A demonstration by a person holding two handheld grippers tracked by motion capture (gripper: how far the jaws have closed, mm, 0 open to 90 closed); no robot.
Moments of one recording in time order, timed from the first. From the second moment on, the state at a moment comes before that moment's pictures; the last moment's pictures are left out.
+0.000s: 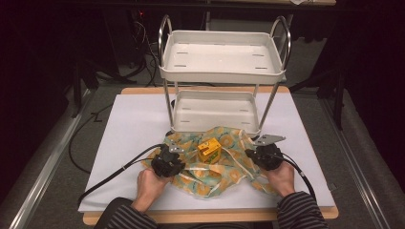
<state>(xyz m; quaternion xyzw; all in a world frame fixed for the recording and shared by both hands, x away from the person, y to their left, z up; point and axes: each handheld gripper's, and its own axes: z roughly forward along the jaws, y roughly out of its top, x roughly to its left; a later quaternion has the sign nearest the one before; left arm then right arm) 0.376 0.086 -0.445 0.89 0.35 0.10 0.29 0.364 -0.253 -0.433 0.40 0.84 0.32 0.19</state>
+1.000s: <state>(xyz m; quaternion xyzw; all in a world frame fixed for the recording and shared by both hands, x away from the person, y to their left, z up) 0.381 0.091 -0.440 0.88 0.35 0.09 0.30 0.362 -0.263 -0.415 0.42 0.80 0.36 0.21</state>
